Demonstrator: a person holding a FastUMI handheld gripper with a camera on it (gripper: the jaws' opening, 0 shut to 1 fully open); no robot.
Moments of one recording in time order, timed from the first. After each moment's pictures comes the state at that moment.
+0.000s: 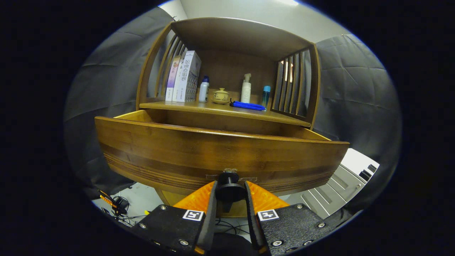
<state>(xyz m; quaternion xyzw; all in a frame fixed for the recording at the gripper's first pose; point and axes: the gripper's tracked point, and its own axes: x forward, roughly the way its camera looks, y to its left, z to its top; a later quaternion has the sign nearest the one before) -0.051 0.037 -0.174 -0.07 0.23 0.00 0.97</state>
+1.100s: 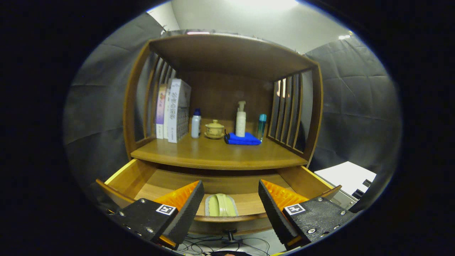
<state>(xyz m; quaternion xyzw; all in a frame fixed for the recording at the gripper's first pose) 0.042 0.043 -0.076 -0.06 0.21 -0.04 0.98</state>
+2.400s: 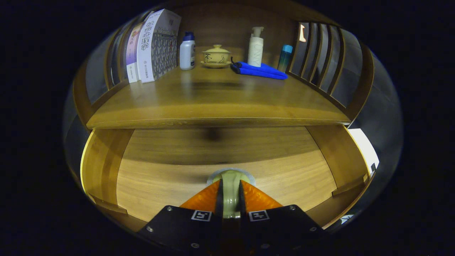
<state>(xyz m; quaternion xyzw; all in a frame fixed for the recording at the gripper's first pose) 0.078 0.067 -0.193 -0.04 0.46 -0.04 0.89</state>
